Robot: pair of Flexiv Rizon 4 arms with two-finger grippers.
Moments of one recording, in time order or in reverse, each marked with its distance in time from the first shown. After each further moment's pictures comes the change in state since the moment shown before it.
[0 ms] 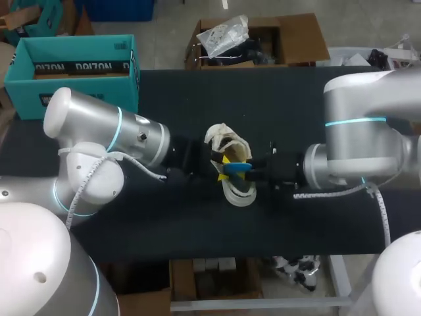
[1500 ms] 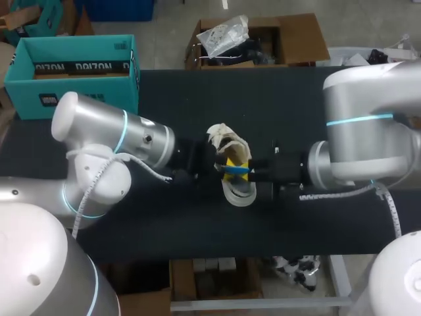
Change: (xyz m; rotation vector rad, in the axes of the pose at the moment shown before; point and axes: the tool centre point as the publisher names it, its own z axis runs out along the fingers) left arm -0.002 0.002 0.016 0.016 -0.009 -0.022; right arm -0.010 -0.033 -0.032 -0.053 -0.009 -0.088
